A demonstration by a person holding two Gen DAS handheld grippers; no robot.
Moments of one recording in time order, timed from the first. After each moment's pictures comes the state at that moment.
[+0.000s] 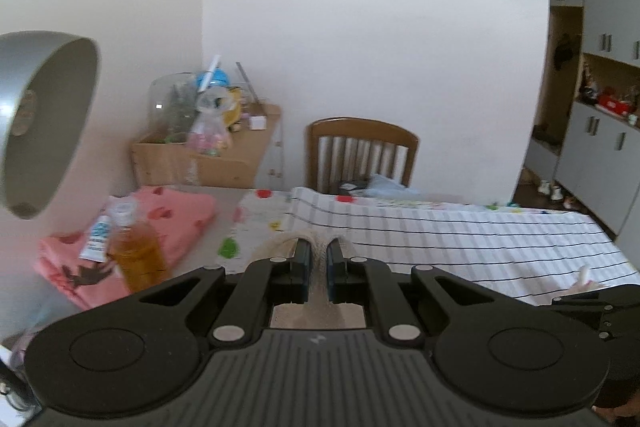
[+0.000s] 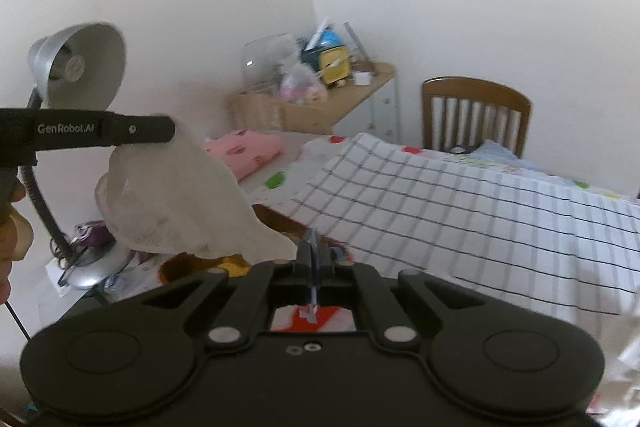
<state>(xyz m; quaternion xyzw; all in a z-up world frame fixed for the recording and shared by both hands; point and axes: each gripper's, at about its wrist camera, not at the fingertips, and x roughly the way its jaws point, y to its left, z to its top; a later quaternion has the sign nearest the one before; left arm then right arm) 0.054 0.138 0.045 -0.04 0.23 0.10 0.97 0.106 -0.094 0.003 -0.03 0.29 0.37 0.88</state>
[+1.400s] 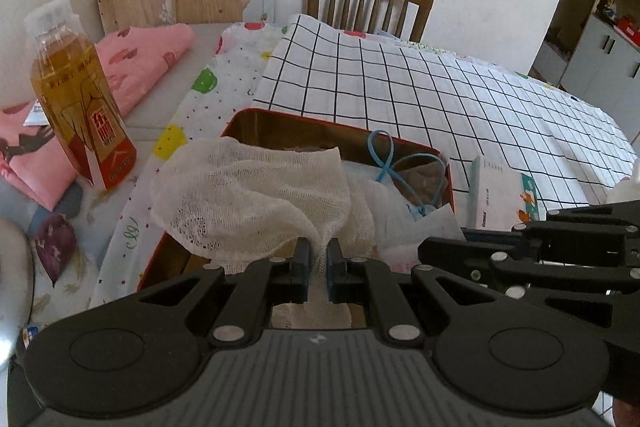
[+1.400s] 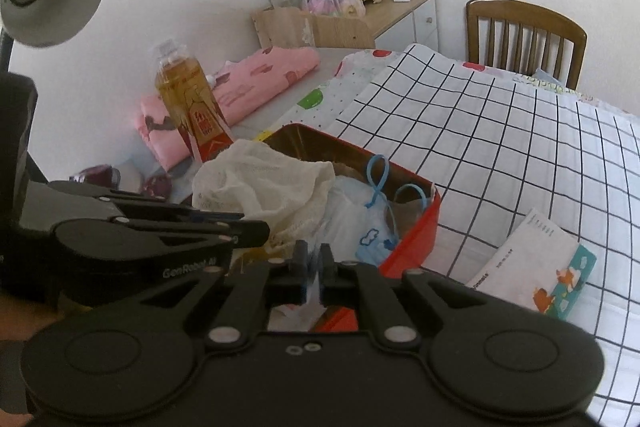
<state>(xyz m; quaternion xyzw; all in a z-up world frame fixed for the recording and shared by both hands) 0.111 0.165 -0.088 -0.08 0.42 0.06 0.90 0.130 -0.014 -0.064 -0.06 0.39 0.40 0.83</state>
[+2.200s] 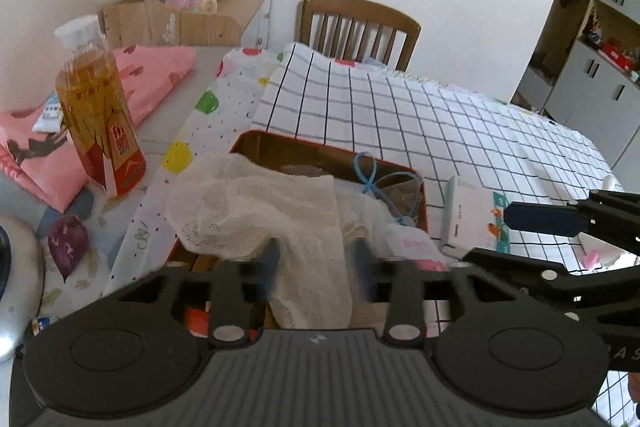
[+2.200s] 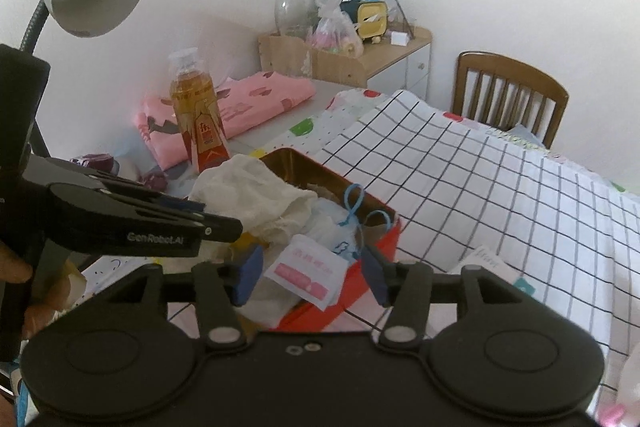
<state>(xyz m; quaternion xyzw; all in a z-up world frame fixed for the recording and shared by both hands) 0.078 0.166 -0.062 -0.09 0.38 0.05 0.92 0.099 -0.046 -0.032 -0.11 0.32 0.39 0.86</state>
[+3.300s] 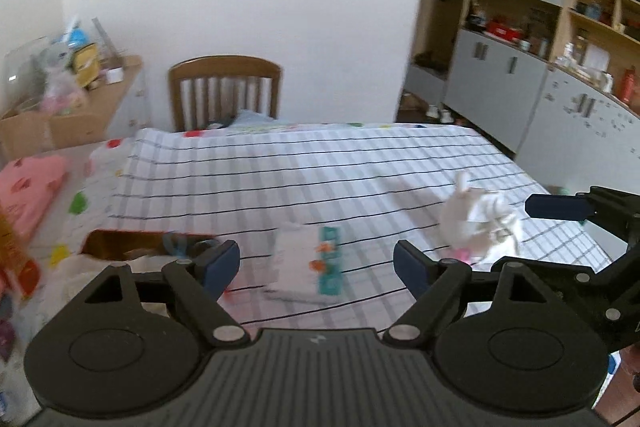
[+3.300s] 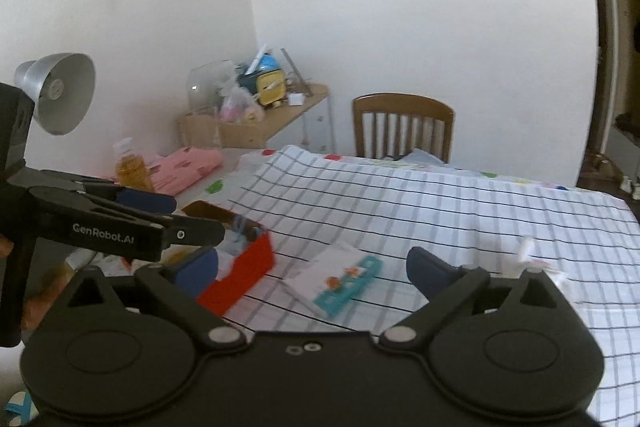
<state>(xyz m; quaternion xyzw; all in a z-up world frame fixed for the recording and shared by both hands) 0.071 0.028 -0.001 -0.01 0.31 -0.11 0.94 0.047 -0.212 0.015 -0.02 0.25 0.28 0.92</state>
